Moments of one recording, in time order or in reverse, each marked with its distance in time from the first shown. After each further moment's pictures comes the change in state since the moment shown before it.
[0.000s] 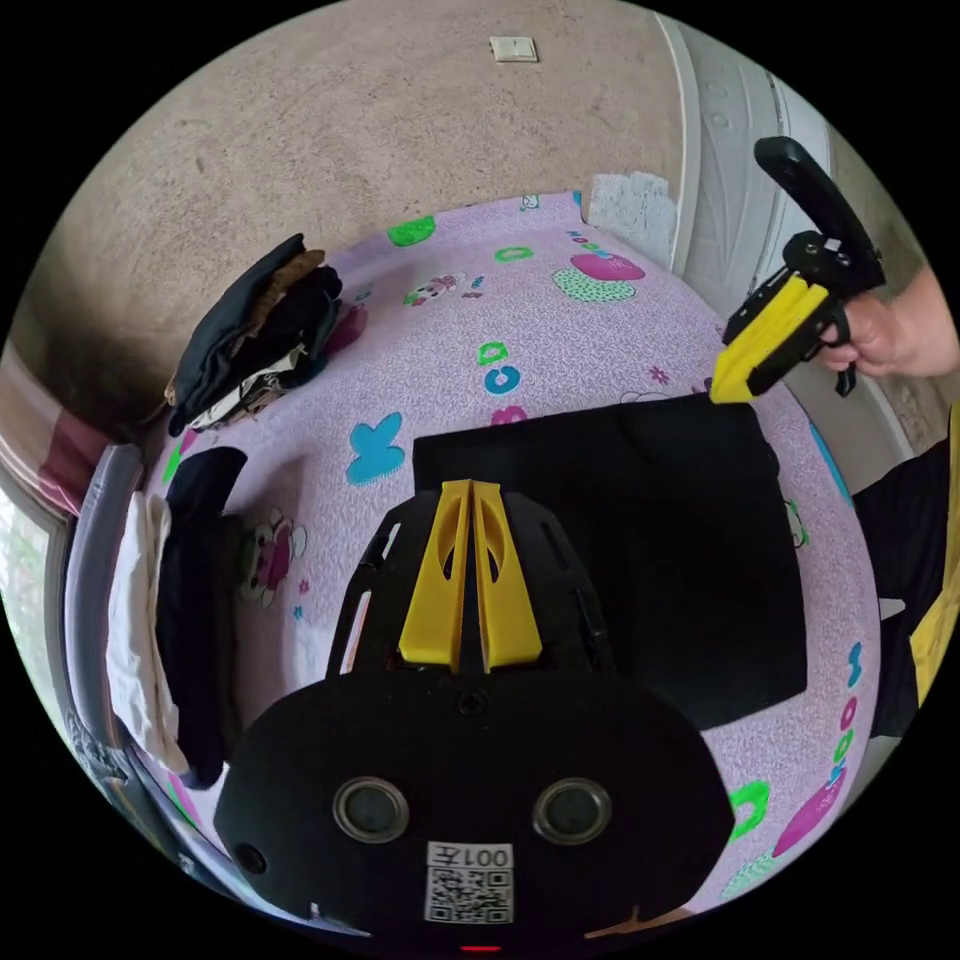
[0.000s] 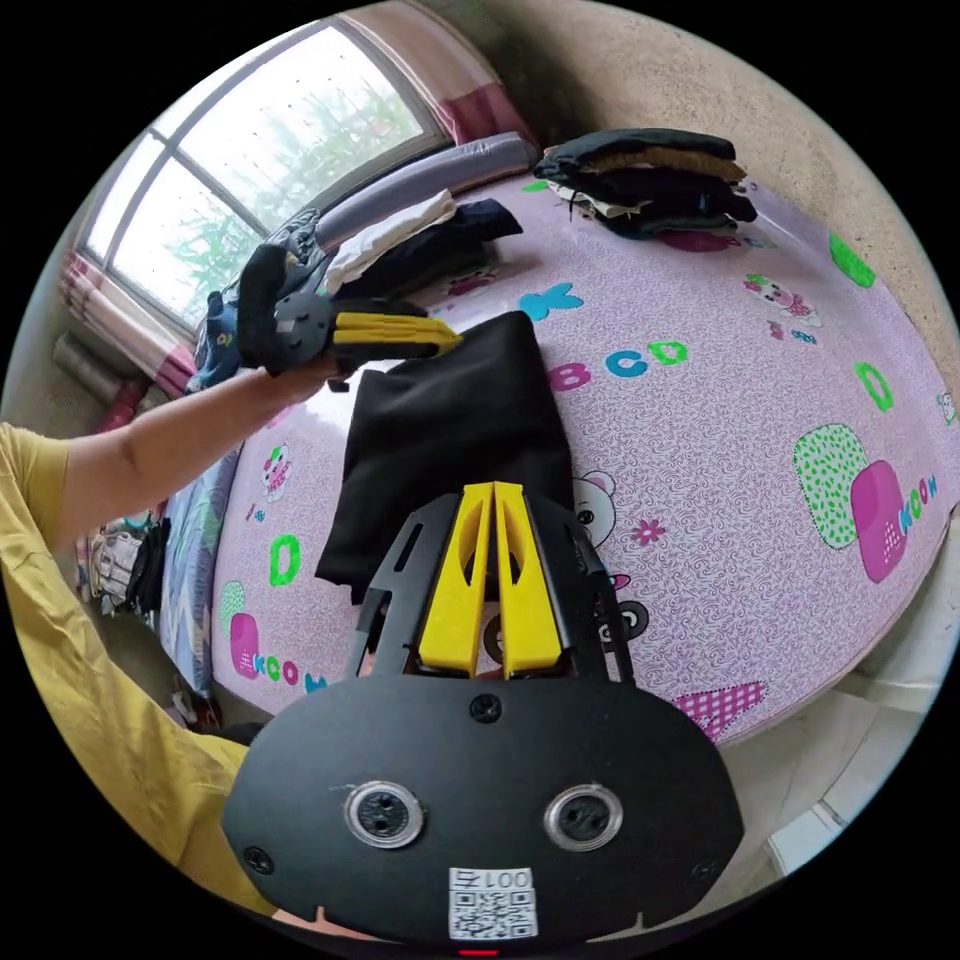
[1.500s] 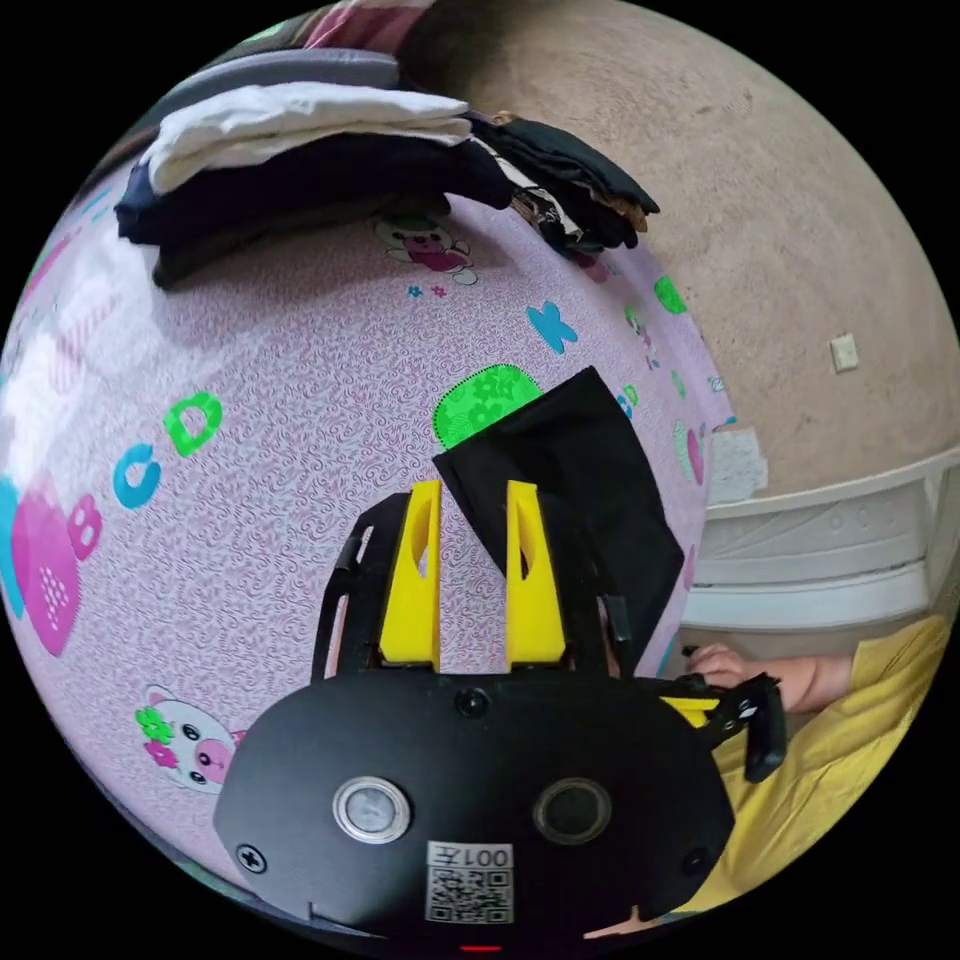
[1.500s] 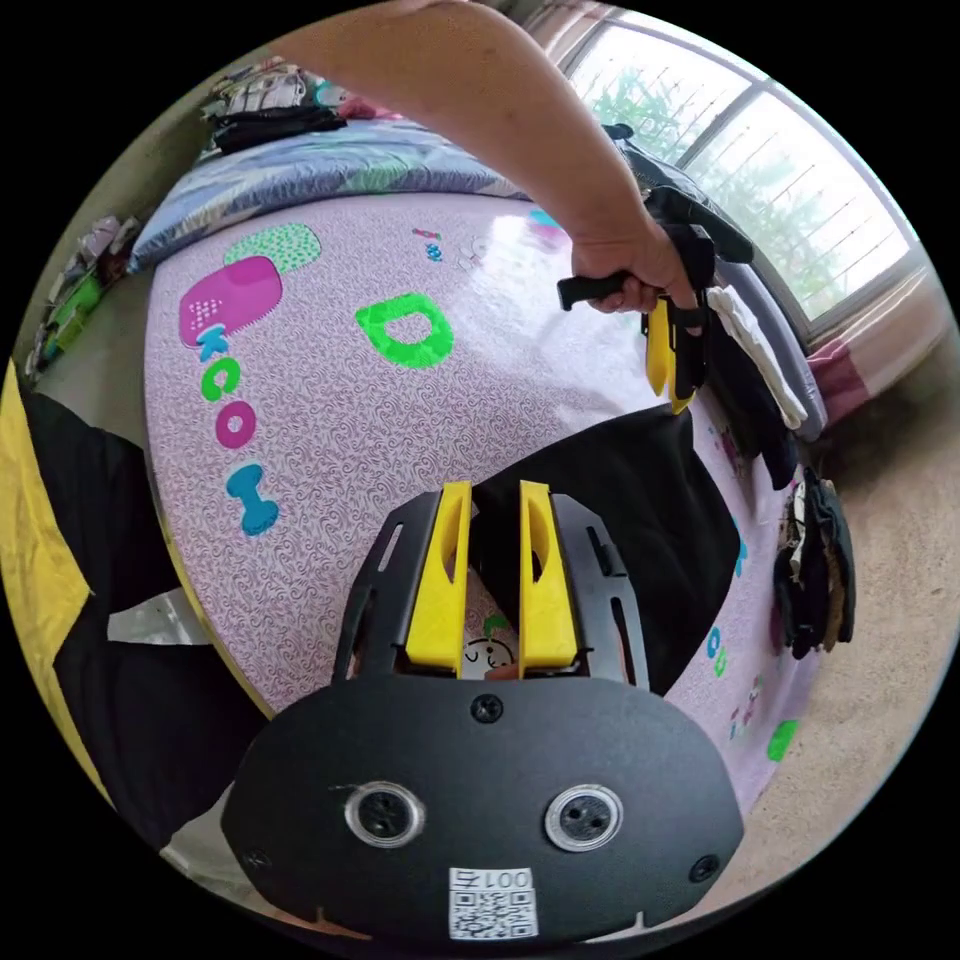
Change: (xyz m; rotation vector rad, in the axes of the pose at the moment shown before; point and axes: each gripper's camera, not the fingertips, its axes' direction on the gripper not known) left arm -0.099 0.107 -0.044 -0.056 0.311 -1.075; right arm -0.247 0.188 0.120 -0.117 0.248 -1.167
